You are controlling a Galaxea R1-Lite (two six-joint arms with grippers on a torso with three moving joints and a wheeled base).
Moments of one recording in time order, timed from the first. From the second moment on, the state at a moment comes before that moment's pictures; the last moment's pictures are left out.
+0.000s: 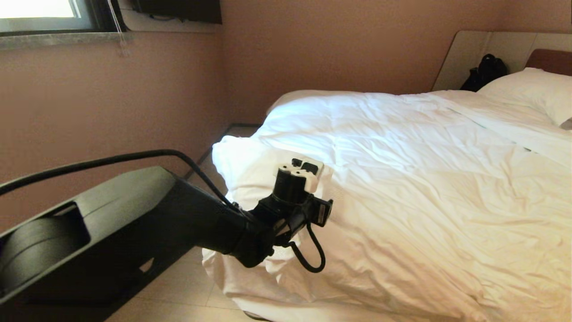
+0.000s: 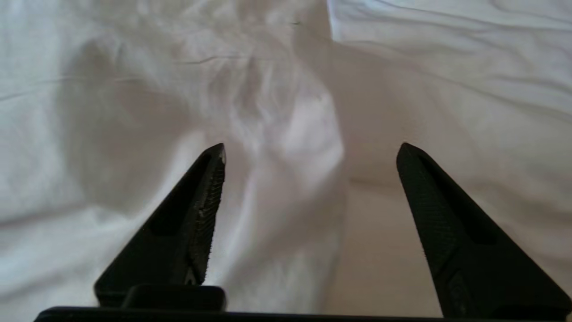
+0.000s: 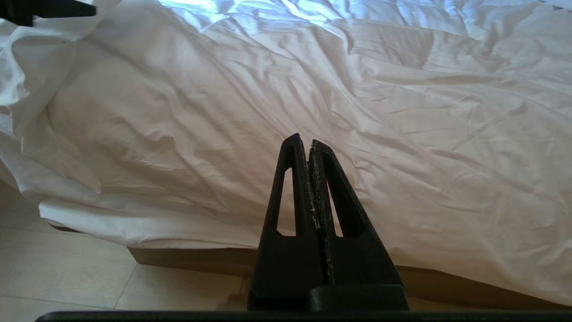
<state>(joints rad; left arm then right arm) -0.75 2.26 -1.32 -0.66 0.21 0.01 0.00 0.00 0.00 0.00 0.01 -0.04</state>
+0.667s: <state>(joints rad) -0.75 2.41 -1.35 -0.82 0.37 0.15 0.00 0.00 0.00 0.00 0.01 -0.04</state>
